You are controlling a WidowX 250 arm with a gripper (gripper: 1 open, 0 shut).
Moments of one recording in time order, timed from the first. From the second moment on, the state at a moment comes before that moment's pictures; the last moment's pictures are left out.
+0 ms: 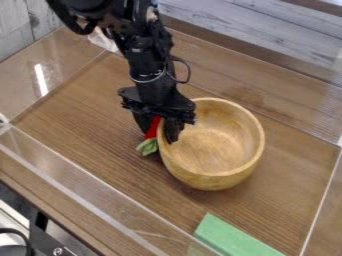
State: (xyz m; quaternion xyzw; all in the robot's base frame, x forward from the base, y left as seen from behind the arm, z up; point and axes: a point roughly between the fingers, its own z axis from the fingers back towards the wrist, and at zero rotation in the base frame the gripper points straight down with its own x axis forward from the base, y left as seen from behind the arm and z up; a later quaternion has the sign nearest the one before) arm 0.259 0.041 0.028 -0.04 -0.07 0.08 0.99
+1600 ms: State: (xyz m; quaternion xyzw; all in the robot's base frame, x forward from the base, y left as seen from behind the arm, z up) arm 0.239 -0.023 0.080 -0.06 -0.08 -0.03 0.99
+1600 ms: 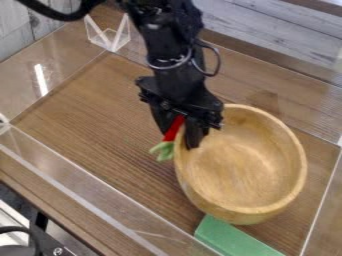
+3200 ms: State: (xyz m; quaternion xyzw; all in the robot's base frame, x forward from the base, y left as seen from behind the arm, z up) arm 0.246 -0.073 0.051 -0.07 -0.07 -0.17 0.98
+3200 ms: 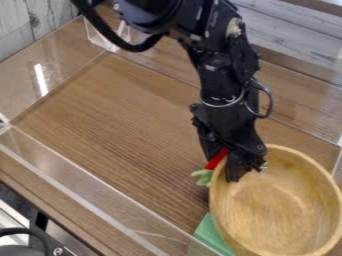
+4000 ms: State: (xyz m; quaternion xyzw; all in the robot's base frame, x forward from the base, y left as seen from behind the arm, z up) arm 0.245 -0.078 0.049 -0.06 -0.08 -0.16 0.98
